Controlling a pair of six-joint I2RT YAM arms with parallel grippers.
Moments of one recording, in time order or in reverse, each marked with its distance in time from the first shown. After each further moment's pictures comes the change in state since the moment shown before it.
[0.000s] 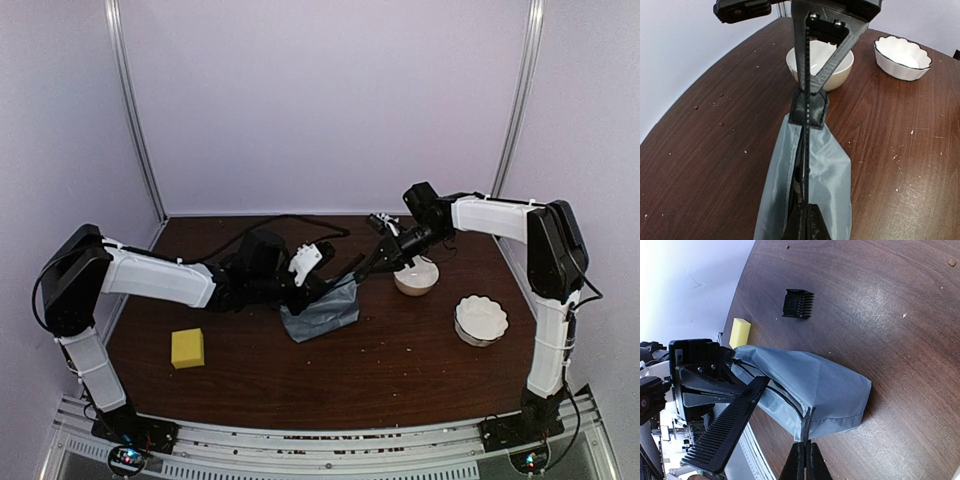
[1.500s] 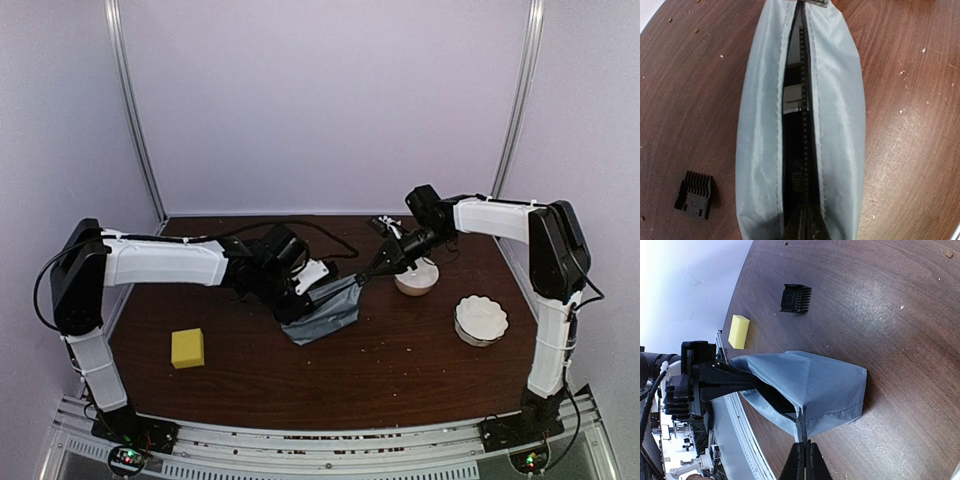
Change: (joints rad) left arm -0.040 0.051 0.261 -0.700 -0.100 -0.020; right arm -0.010 -0.013 -0.034 0.000 -0.005 -0.018
